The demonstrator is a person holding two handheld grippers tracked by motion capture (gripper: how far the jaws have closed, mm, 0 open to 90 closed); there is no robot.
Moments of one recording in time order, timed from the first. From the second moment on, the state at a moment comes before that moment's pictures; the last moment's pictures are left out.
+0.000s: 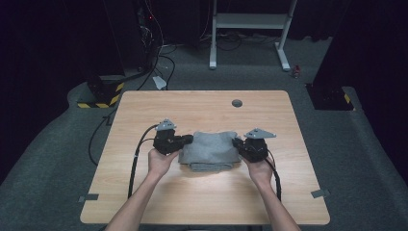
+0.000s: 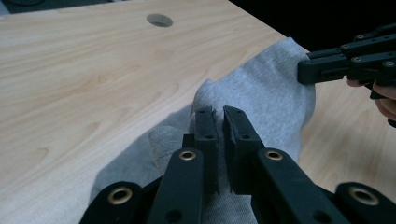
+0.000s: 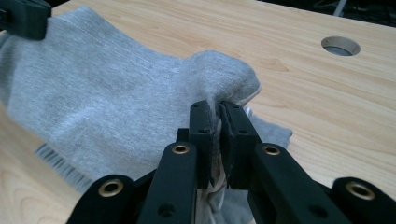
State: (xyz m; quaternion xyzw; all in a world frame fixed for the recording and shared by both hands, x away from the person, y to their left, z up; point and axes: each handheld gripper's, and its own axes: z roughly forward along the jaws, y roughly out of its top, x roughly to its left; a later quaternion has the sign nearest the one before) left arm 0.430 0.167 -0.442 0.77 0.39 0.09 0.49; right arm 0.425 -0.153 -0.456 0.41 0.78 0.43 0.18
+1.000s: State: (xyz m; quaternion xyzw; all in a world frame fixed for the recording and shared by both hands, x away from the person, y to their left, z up) left arm 0.428 0.165 -0.493 0.79 0.43 0.09 0.42; right arm 0.415 -0.142 -0.503 0.41 0.82 0.37 0.17
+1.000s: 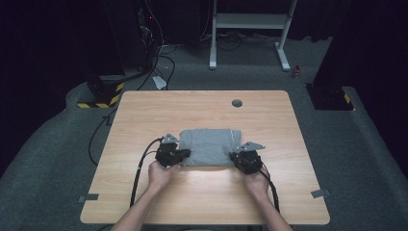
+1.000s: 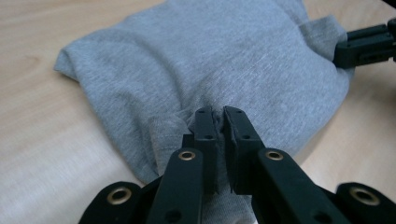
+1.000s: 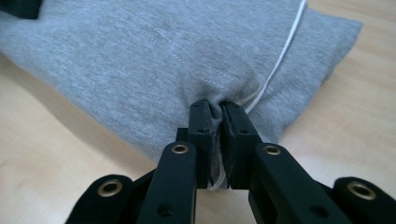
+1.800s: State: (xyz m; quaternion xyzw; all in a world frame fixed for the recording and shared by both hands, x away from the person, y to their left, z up) left arm 0.404 0.174 -0.483 0.78 0.42 0.09 0.46; right arm 0.396 -0.148 -0.489 0.40 0.81 0.40 0.17
